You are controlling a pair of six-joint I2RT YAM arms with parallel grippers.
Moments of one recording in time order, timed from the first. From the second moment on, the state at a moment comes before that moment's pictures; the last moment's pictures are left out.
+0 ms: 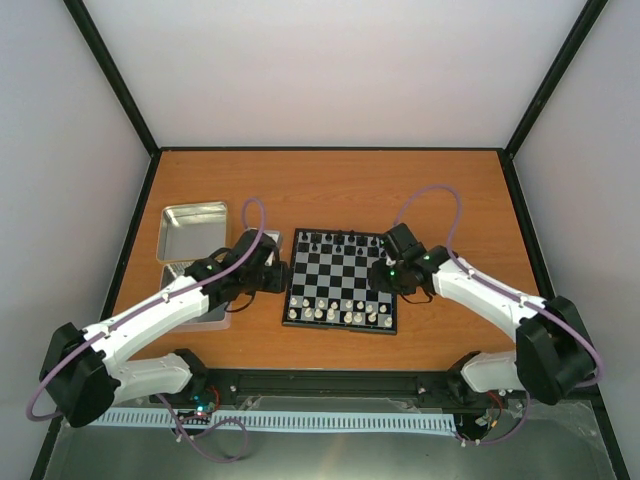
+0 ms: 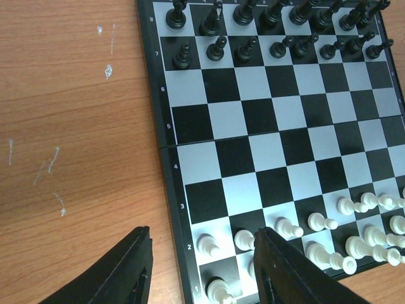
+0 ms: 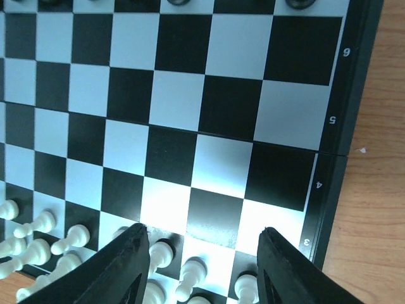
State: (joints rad) left arm -0.71 1.13 0.79 -0.57 -0.06 -0.53; right arm 0.59 1.31 0.81 -0.61 -0.09 0.63
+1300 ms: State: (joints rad) left arm -0.71 0.32 1.05 -0.58 -0.45 -0.29; right arm 0.61 0.42 1.11 -0.91 0.59 0.40
